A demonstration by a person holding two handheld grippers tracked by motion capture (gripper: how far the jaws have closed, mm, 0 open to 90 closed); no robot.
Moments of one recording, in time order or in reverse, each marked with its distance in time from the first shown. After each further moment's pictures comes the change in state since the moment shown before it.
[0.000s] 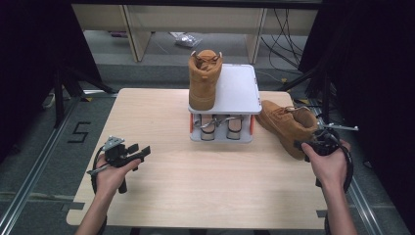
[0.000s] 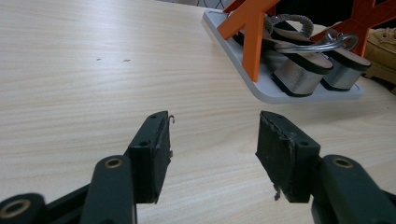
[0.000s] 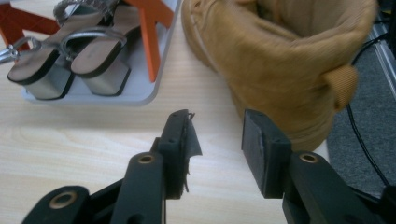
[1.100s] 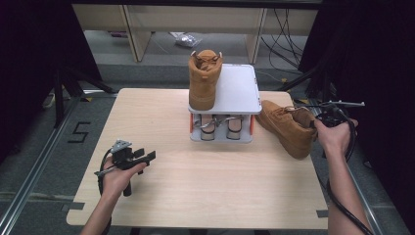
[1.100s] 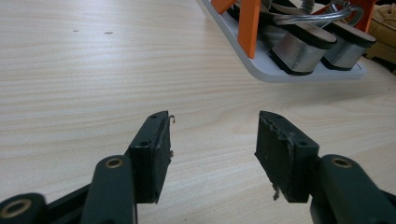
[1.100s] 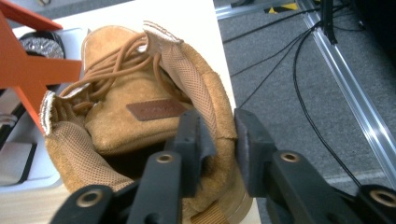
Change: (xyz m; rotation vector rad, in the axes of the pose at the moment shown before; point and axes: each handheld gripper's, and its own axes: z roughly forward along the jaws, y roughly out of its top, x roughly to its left) left arm -0.005 -0.014 0.015 0.062 -0.018 0.002; right arm -0.053 0.066 0.044 0.047 -0.186 0.113
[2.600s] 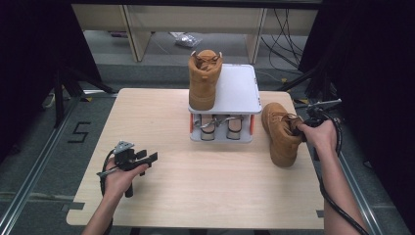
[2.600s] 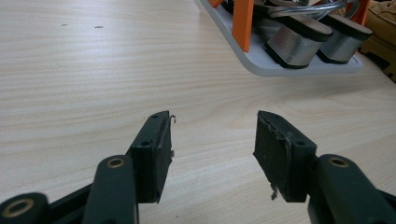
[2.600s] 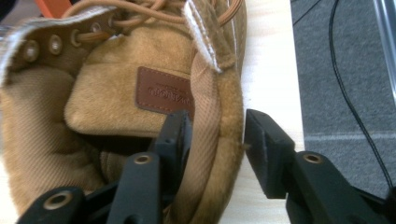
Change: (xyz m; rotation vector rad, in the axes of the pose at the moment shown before) left arm -0.002 -0.003 0.002 0.007 -0.023 0.011; right arm 0.032 -0.003 0.018 0.277 0.077 -0.086
